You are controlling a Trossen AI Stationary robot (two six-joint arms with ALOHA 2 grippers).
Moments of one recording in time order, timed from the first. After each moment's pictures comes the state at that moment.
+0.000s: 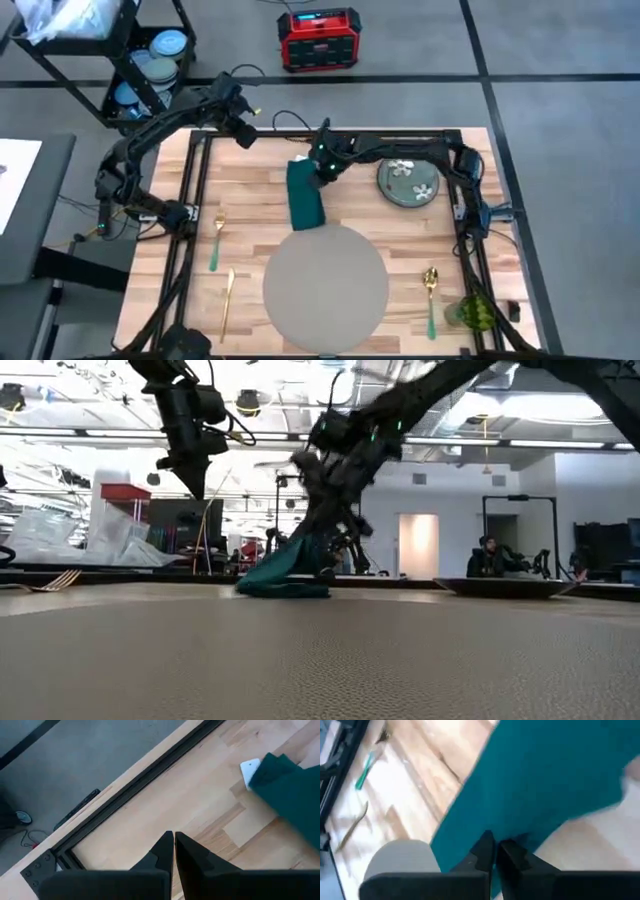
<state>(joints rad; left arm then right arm) 0.96 1.43 1.32 -1.01 -0.03 0.09 -0.37 2.00 1.58 -0.55 -0.31 0.48</state>
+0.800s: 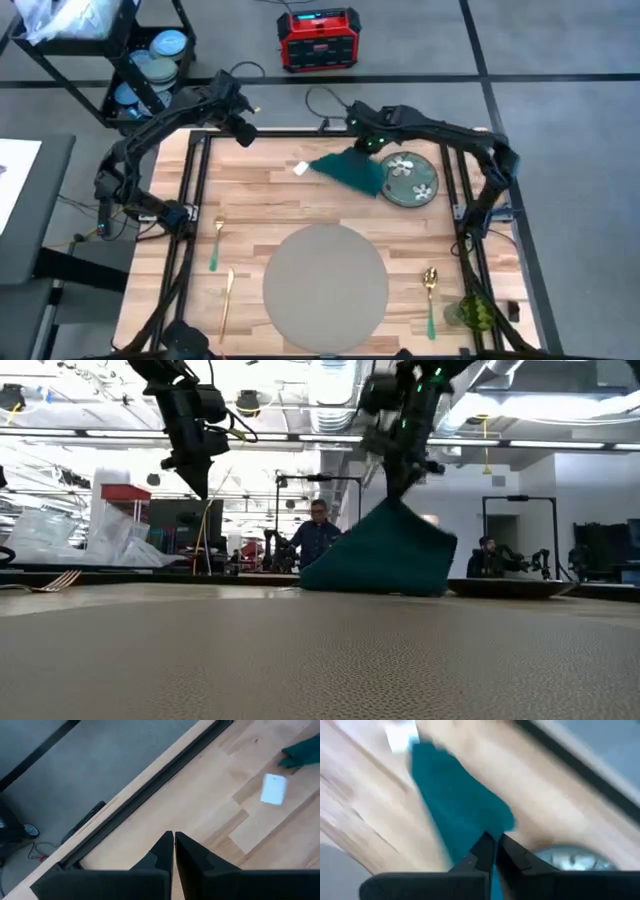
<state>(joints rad) 0.97 1.43 1.32 -0.97 -0.03 0.15 -0.50 1.73 1.58 -0.98 0.13 0.35</state>
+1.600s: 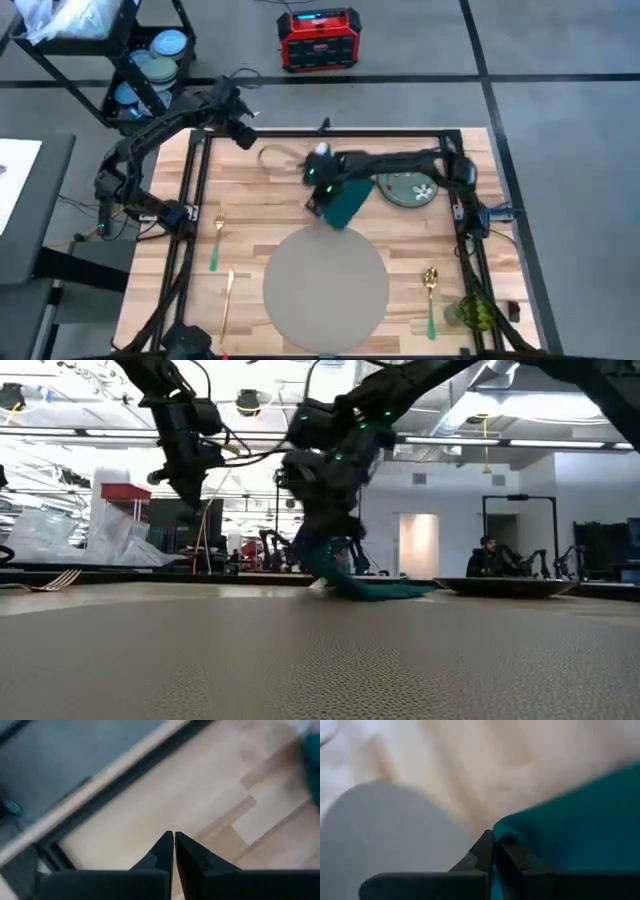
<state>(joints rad) 0.99 1.43 1.19 -0.92 -0.01 0.08 -0.25 2.13 1.66 -0.63 -0.34 0.31</state>
